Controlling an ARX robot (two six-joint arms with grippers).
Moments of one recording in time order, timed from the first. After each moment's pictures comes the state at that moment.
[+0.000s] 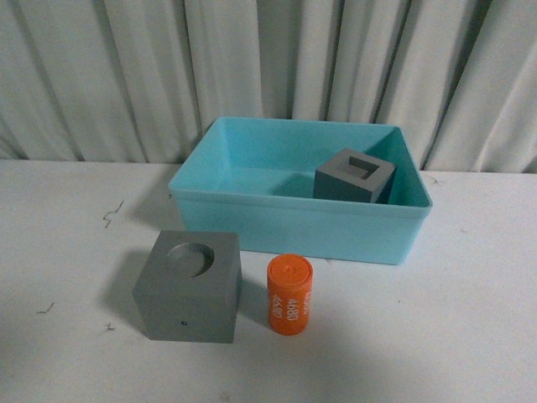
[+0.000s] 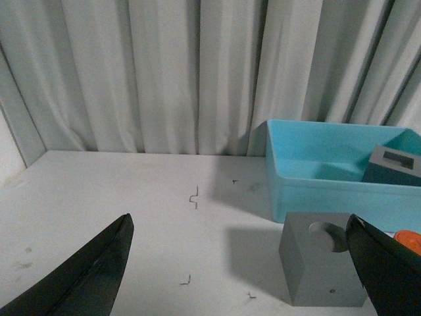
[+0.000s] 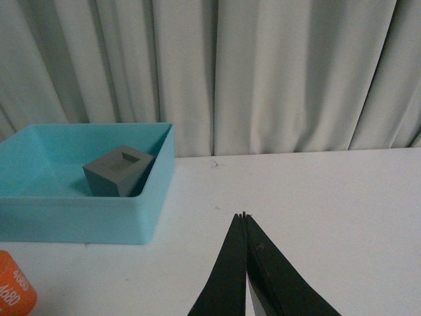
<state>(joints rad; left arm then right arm) 0.00 0.01 0.01 0.00 0.00 -0.01 -0.01 0.59 0.01 0.57 0.02 0.01</state>
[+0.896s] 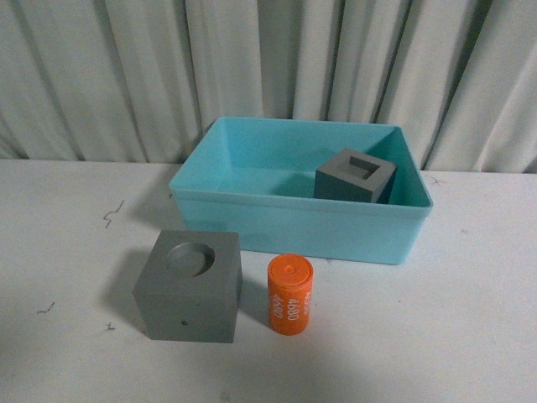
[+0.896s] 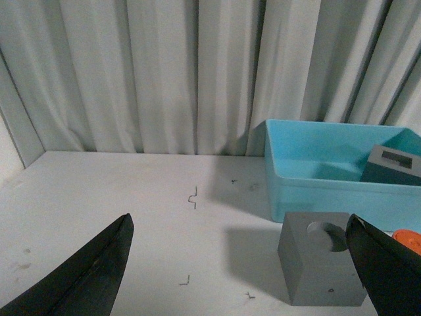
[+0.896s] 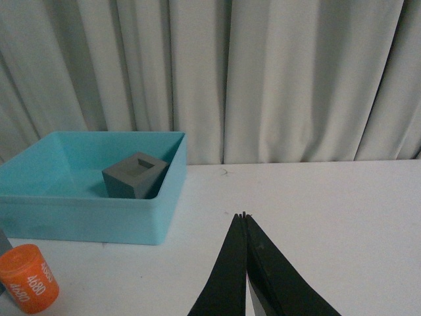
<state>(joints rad) 0.00 0.01 0.01 0.00 0.00 -0.01 0.00 0.23 0.01 0.23 0.00 0.01</state>
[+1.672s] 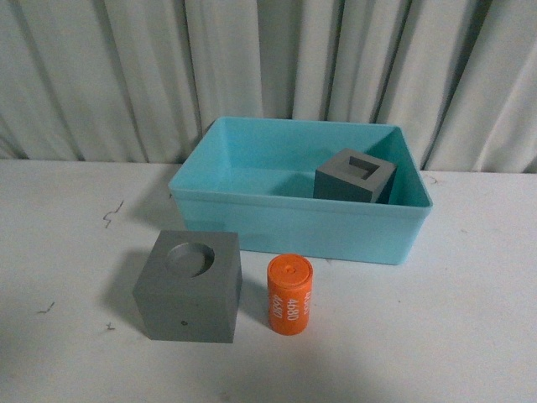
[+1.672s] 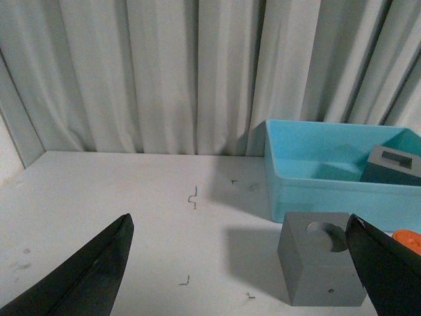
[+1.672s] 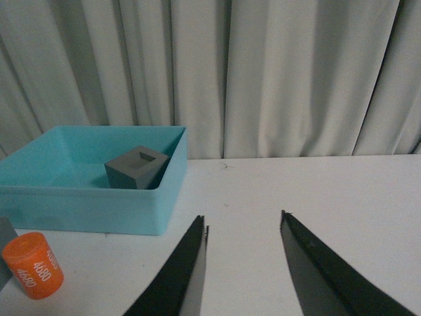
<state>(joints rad) 0.00 0.01 0.01 0.00 0.00 -0.01 0.00 0.00 0.01 0.00 0.00 0.00</state>
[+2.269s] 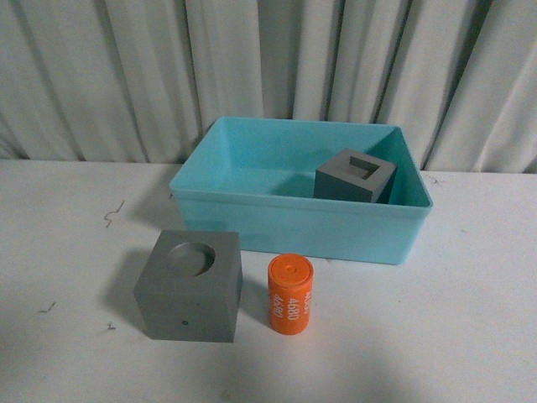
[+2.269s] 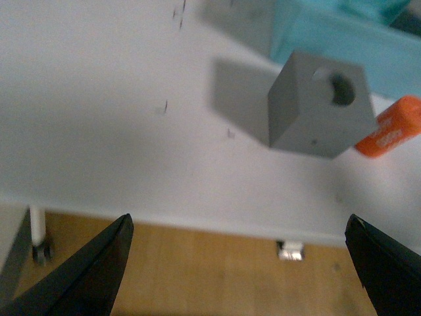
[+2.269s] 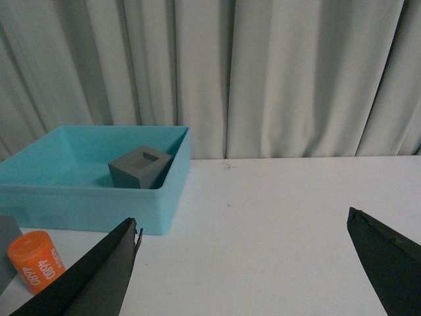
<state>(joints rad) 0.04 0.41 0.25 -0.45 0.10 -0.17 0.00 0.00 0.01 0.00 0.00 0.00</state>
